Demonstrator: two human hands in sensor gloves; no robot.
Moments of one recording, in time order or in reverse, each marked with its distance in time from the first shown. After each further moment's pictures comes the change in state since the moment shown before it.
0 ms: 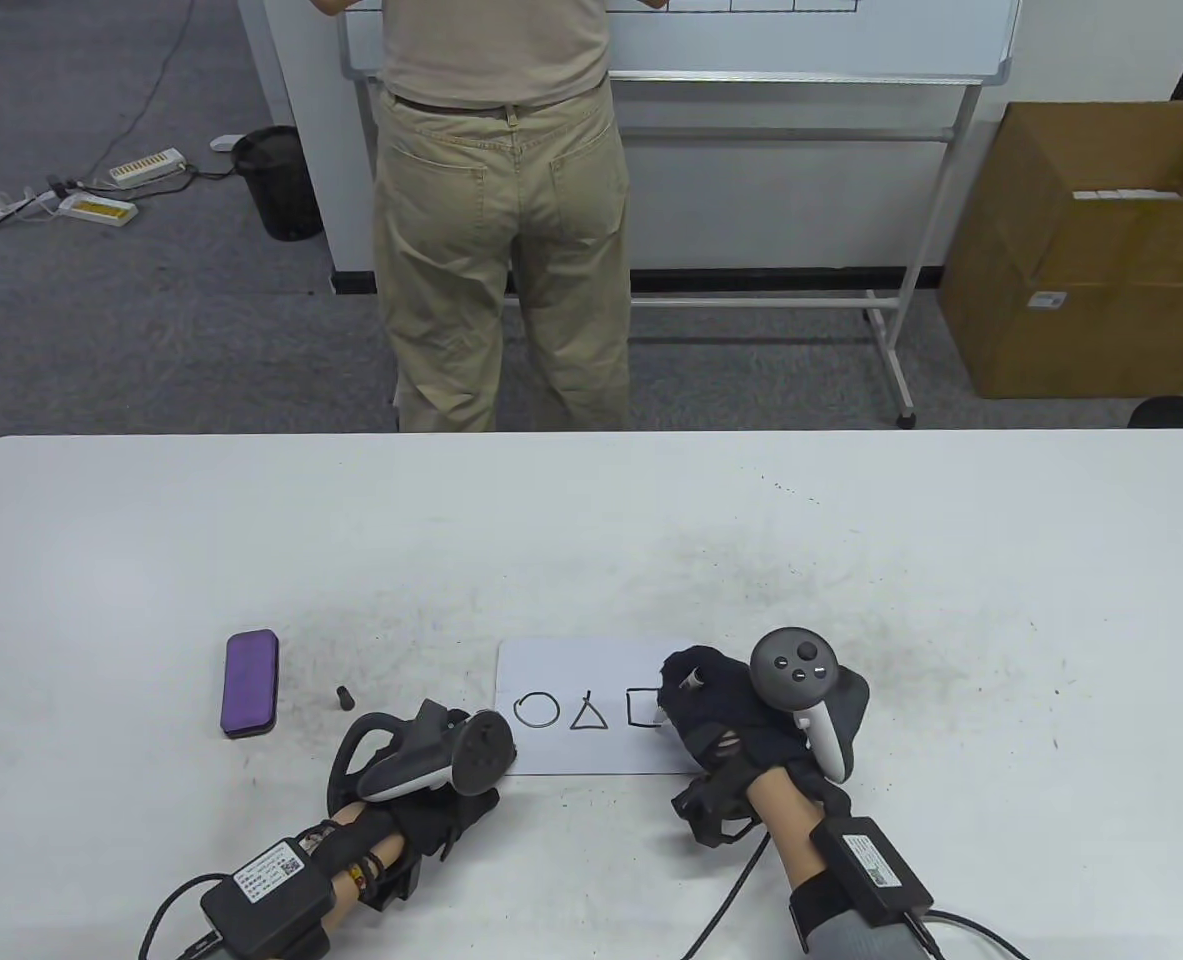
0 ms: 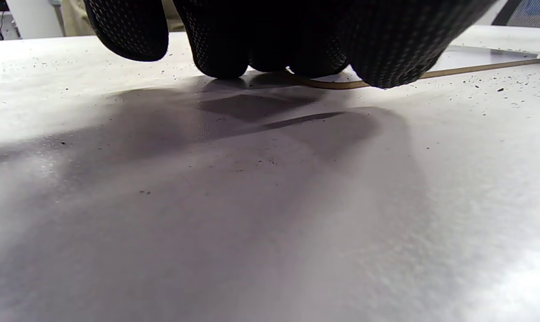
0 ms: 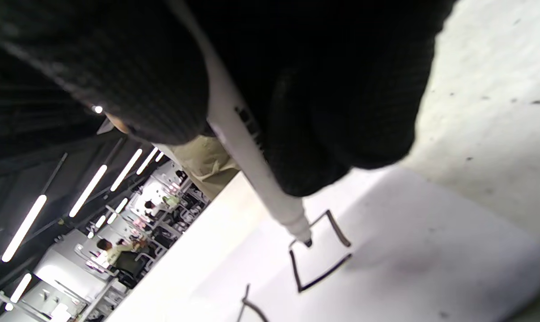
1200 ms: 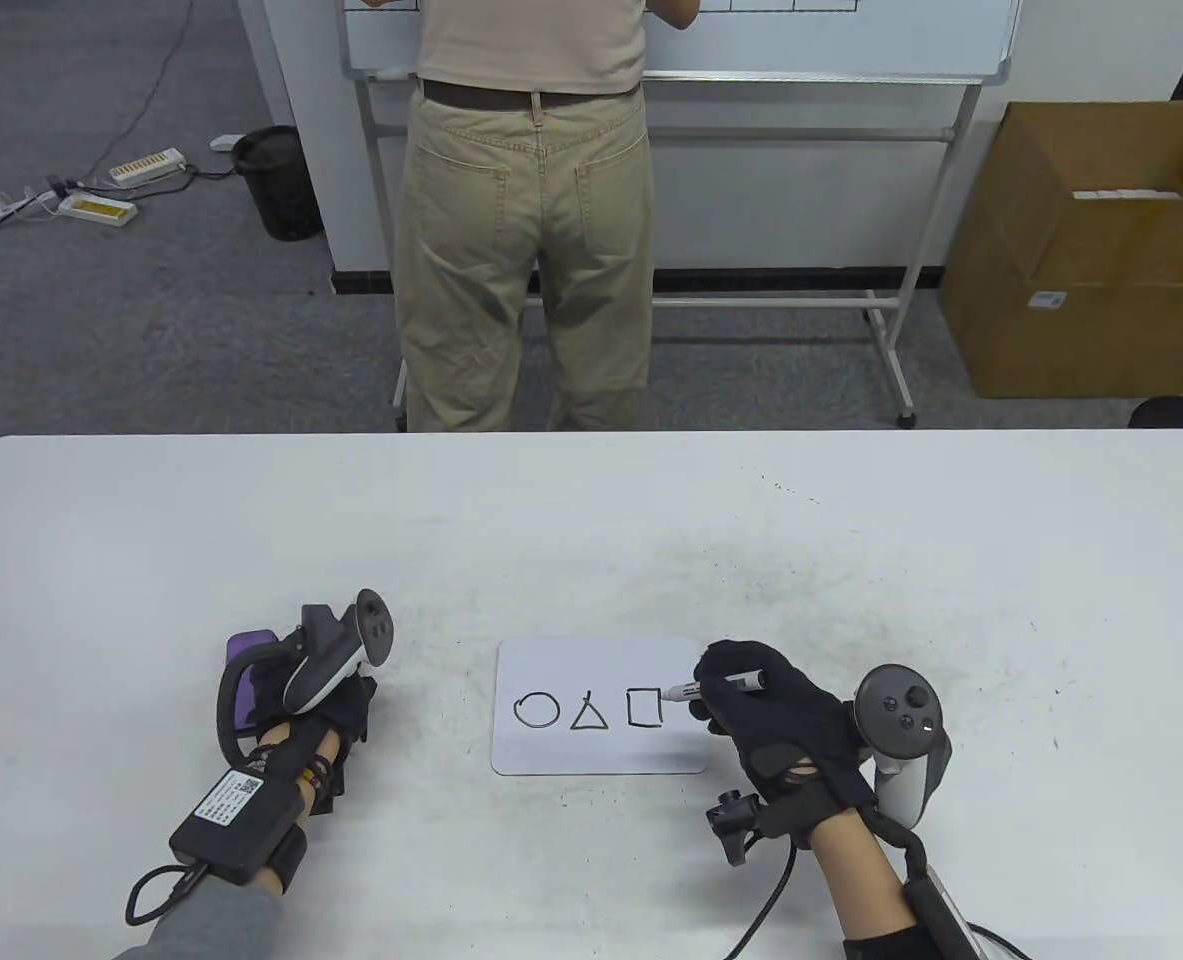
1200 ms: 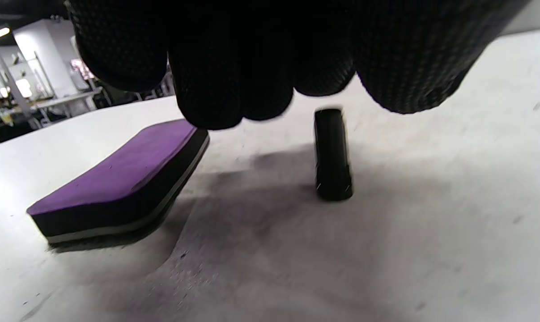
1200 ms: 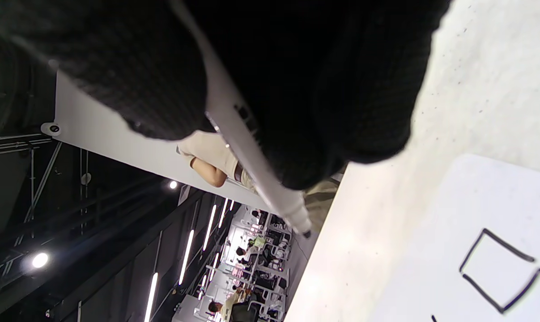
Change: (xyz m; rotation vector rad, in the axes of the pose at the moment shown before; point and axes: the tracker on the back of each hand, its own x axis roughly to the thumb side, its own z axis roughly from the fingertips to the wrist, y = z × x) left_hand -0.124 0.030 -0.017 -0.006 0.689 -0.061; right_hand 0.001 -0.046 0.033 -0.053 -0.122 -0.433
